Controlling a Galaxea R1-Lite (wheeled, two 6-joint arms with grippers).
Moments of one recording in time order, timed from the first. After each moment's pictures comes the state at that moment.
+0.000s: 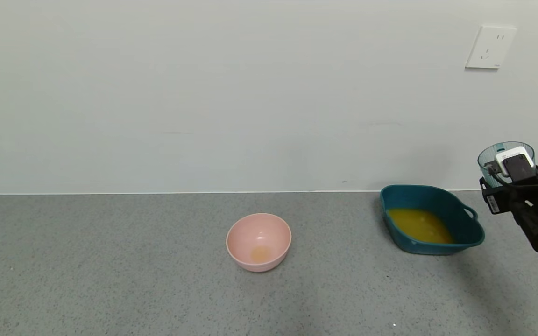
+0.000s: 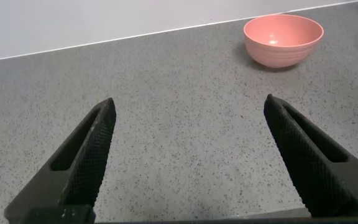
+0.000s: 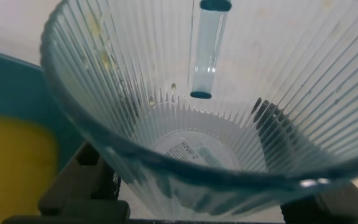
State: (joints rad) left arm 0.00 0.00 0.00 0.00 -0.05 0.09; right arm -0.11 1.93 -0.64 -1.32 -0.30 -0.61
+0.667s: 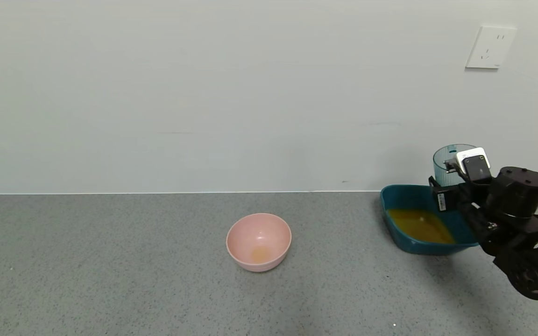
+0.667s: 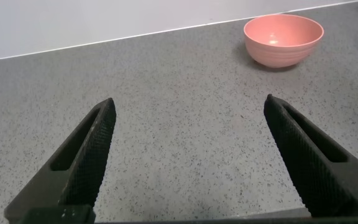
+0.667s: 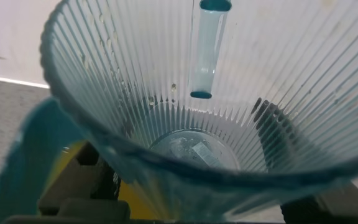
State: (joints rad) left arm 0.00 0.00 0.00 0.00 -0.05 0.09; right arm 0.11 2.00 -0.69 -1.31 -0.37 -0.37
